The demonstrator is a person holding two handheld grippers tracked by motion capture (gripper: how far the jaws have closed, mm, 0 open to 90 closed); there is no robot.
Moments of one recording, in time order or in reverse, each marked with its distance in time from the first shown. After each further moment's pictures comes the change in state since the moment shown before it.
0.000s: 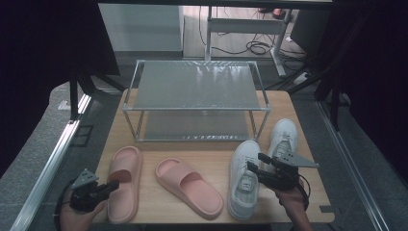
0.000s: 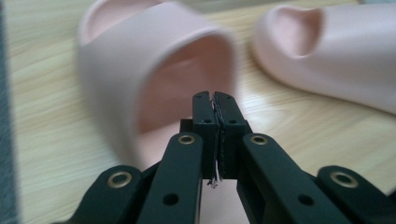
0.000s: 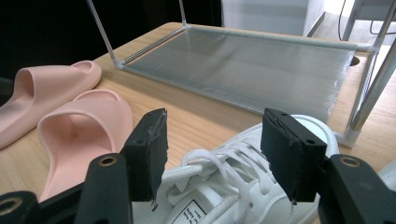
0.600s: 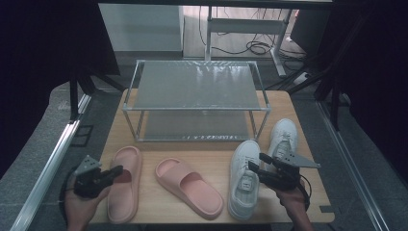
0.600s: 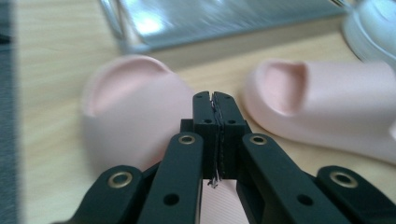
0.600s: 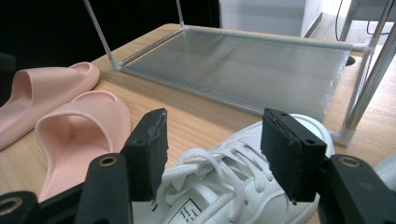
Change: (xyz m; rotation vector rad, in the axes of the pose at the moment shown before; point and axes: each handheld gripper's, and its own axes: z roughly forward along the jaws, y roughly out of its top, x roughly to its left) left arm 0.008 0.038 0.000 -0.079 0.027 0.005; right arm -0.002 -0.001 -0.002 -0.005 -0.007 0.006
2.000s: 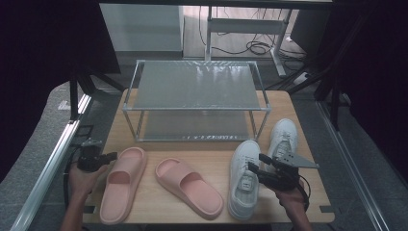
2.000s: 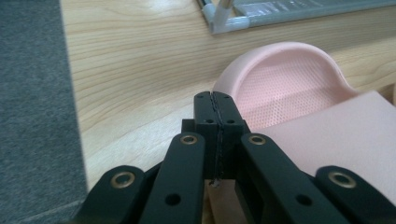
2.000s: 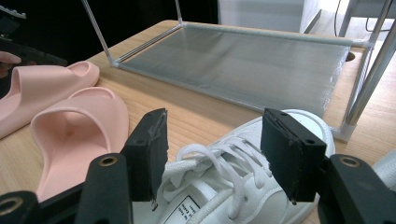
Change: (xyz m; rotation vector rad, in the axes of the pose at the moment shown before) left arm 0.083 0.009 0.075 0.161 0.044 -0.089; right arm 0.000 -0.003 0.002 0.011 -0.006 0.000
